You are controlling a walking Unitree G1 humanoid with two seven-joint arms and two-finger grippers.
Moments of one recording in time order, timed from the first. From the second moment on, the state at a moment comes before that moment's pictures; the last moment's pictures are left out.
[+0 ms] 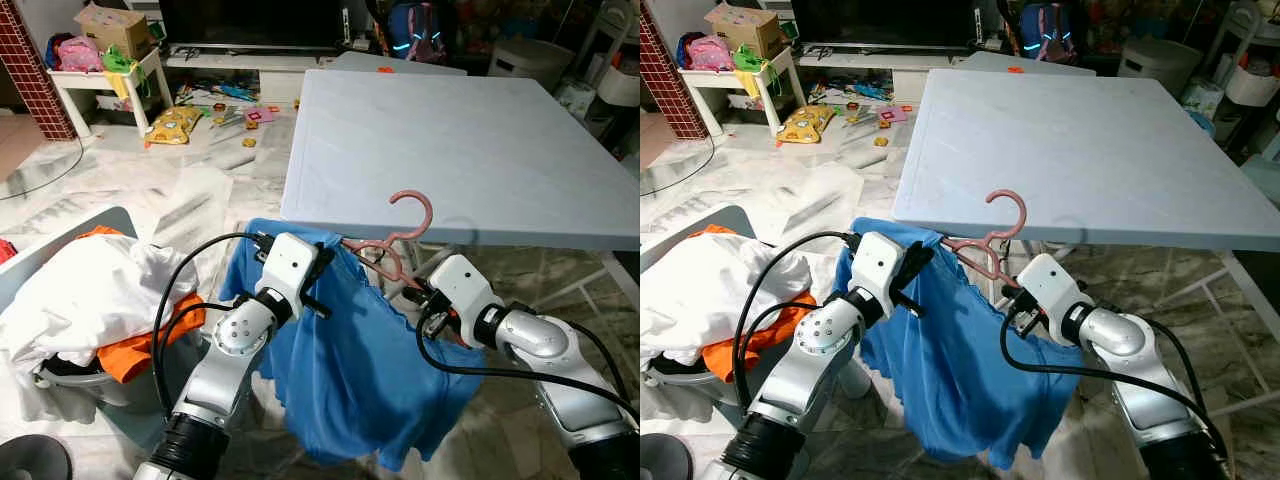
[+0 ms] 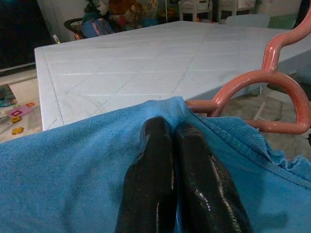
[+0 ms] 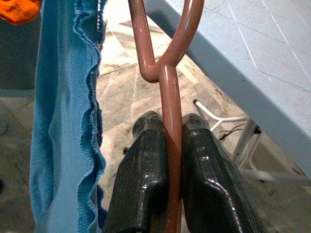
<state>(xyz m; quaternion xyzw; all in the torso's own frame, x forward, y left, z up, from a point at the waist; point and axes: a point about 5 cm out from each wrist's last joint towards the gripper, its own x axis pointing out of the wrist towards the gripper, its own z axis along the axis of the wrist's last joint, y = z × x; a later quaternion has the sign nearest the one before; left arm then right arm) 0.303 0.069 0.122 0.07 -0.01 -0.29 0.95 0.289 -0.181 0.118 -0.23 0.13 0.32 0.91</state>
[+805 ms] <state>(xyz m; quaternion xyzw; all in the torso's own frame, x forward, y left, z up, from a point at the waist) 0.323 0.108 0.142 0.08 -0.06 -0.17 0.98 0.301 -0.244 0.144 -0.44 0.05 0.22 0.87</state>
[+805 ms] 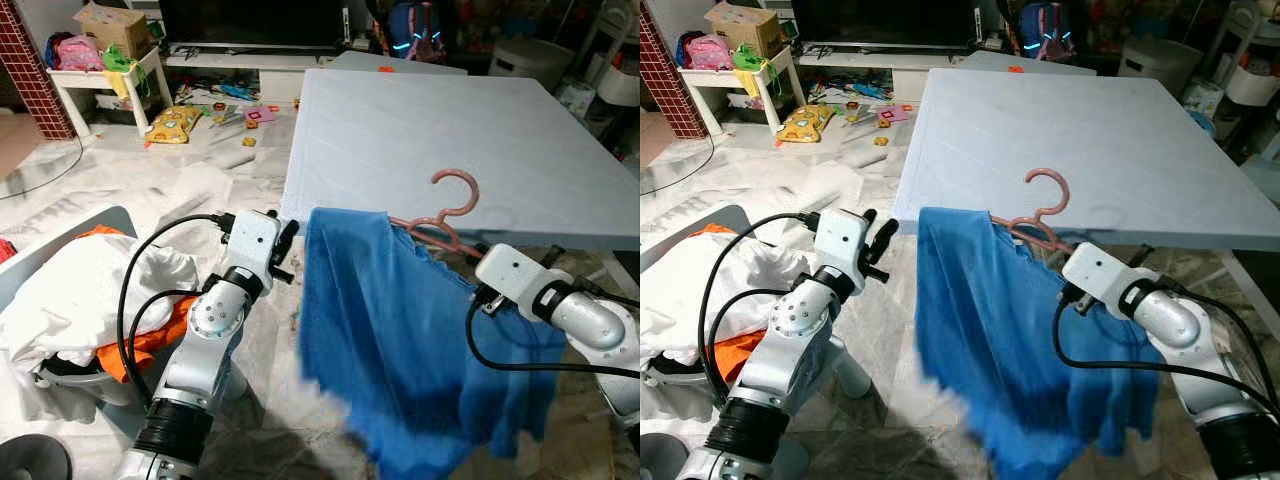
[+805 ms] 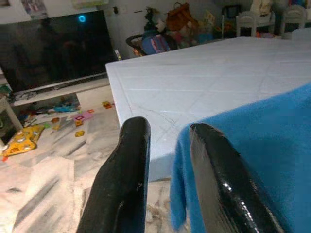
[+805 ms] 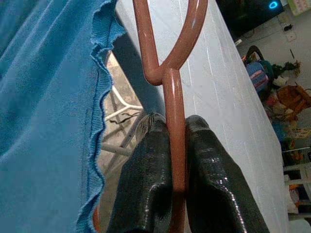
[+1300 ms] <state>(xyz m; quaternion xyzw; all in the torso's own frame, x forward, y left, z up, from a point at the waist) 0.325 0.153 0.140 0.16 -0.04 -0.17 0.97 0.281 -0.249 0.158 -0.38 0.06 0.38 0.84</state>
